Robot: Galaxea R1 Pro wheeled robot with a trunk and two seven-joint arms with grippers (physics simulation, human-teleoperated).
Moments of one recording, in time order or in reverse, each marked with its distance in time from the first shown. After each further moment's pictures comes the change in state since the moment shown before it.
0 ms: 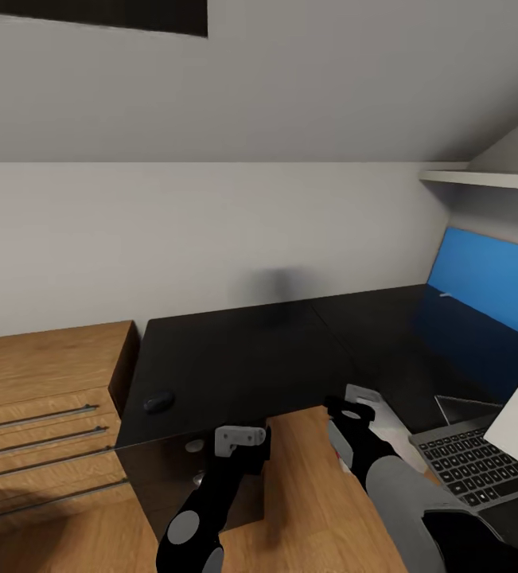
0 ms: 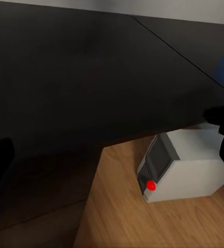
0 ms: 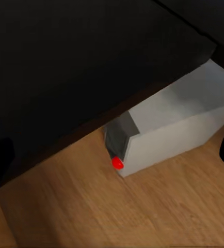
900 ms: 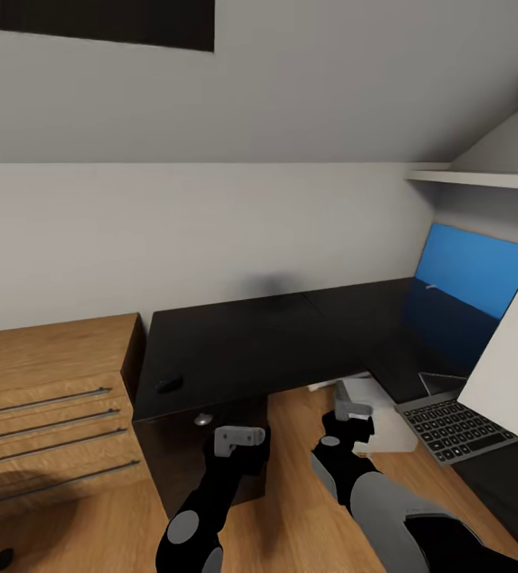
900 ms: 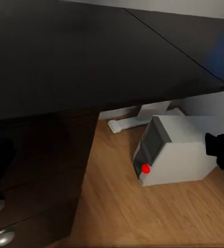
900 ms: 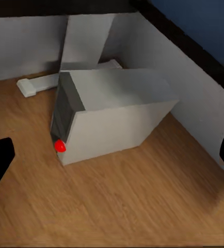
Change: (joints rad) left arm 0.000 0.001 0.002 0.000 0.001 0.001 0.000; right arm 0.015 0.067 -0.001 0.169 0.276 -0.143 -0.243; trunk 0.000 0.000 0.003
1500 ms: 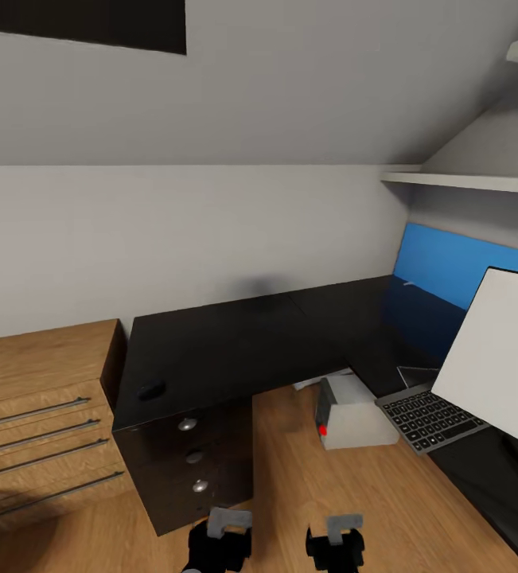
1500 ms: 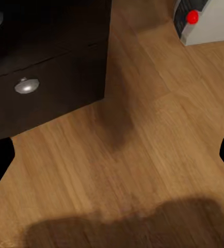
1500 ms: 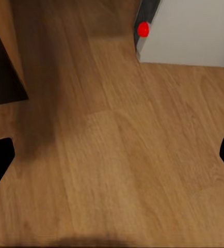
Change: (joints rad) left arm 0.000 0.005 0.080 0.534 -0.004 -0.009 0.005; right arm 0.308 -0.020 0.001 0.178 0.081 -0.262 0.387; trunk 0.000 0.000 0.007
